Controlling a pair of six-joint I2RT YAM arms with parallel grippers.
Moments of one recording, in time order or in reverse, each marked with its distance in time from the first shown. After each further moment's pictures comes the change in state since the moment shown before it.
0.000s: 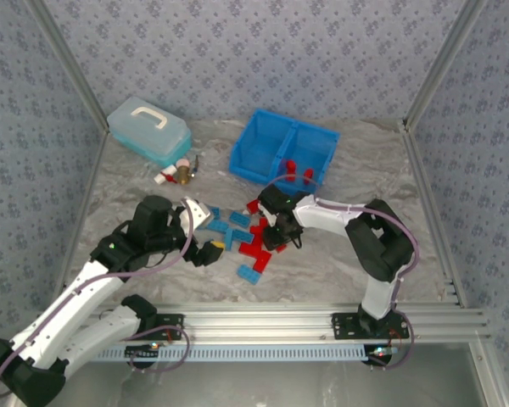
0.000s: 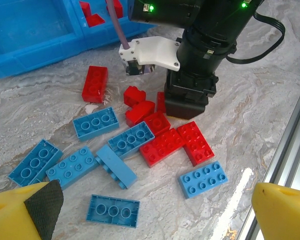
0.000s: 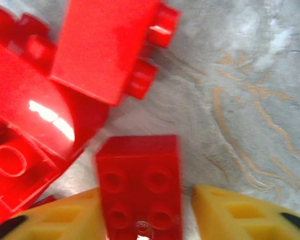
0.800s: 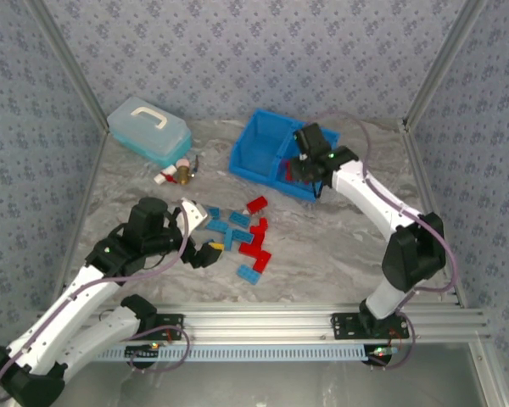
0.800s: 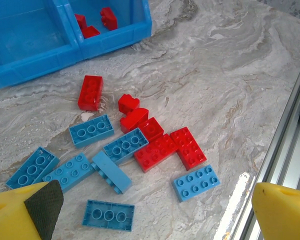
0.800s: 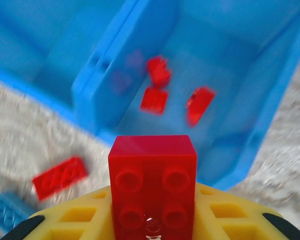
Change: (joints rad) left arm 0.004 -0.040 -0.002 0.000 0.030 0.000; right arm -0.284 -0.139 0.385 -0.073 0.227 0.122
